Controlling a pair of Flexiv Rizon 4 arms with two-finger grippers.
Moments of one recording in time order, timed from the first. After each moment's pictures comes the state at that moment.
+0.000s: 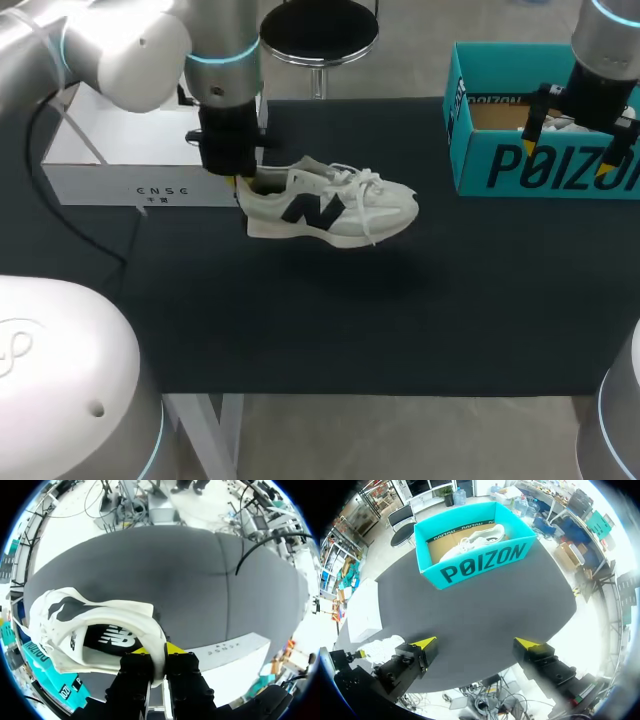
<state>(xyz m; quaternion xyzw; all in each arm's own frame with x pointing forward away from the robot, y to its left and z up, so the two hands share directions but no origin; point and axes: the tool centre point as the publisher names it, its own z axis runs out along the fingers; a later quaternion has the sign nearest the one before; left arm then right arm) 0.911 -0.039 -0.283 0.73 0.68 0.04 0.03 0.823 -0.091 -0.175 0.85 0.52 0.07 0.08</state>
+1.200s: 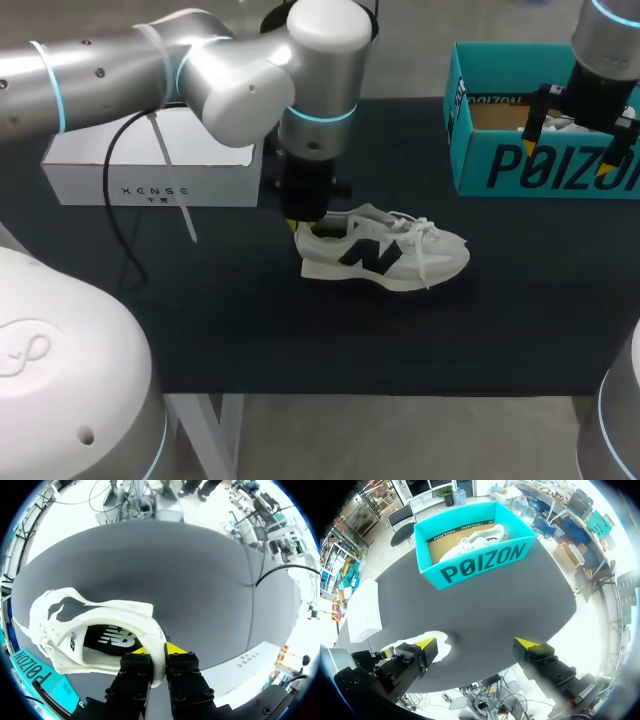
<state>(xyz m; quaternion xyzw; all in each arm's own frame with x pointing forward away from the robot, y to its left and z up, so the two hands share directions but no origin) 0.882 -0.126 -0.351 0.72 0.69 0.06 -0.03 0.823 -0.091 -0.175 0.85 0.52 0.07 0.08</state>
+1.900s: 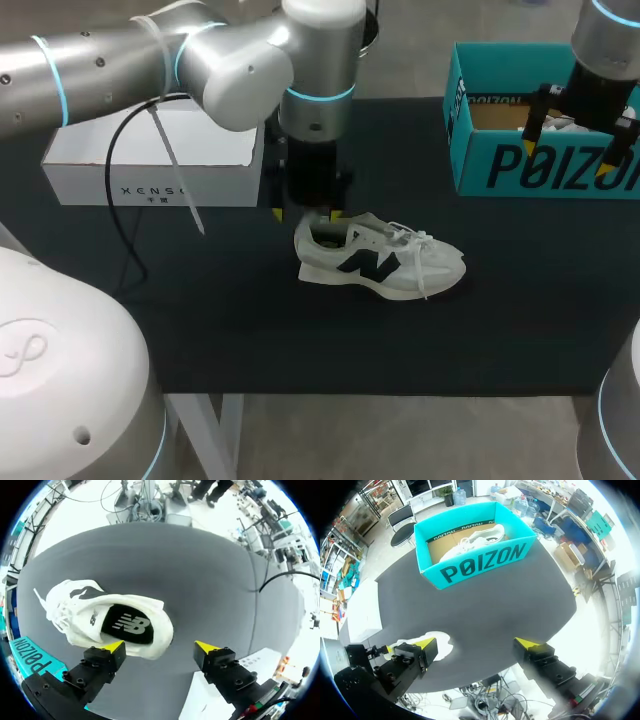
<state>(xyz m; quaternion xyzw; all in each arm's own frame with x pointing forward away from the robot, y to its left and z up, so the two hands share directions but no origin) 0.894 -0.135 -0.333 0.69 0.72 0.02 -0.02 0.823 -0.091 -0.175 0.85 0.52 0.07 0.08</state>
